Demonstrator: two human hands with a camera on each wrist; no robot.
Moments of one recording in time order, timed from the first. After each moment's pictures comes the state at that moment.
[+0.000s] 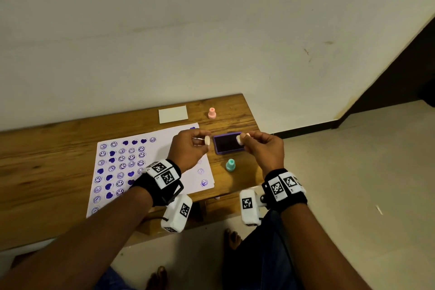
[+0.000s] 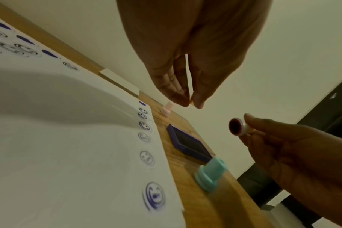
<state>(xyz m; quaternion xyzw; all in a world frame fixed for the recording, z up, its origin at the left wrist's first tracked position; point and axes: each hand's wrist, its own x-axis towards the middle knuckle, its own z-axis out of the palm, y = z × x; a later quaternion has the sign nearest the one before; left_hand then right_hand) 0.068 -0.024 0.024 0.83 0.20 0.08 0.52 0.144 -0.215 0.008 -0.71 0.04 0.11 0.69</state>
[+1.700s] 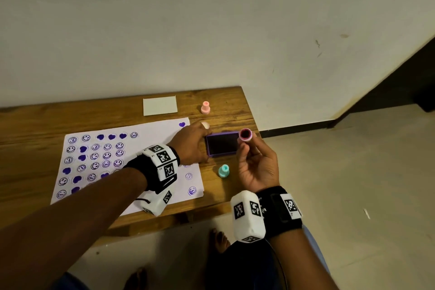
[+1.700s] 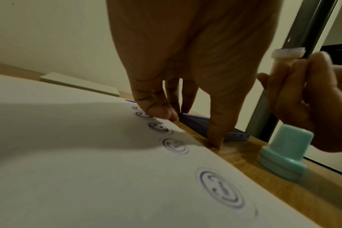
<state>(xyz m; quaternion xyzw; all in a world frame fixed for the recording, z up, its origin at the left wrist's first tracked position) 0.124 -0.012 -0.010 0.95 0.06 -0.11 0.28 0.142 -0.202 -0.001 -0.21 0.25 0.29 0.90</state>
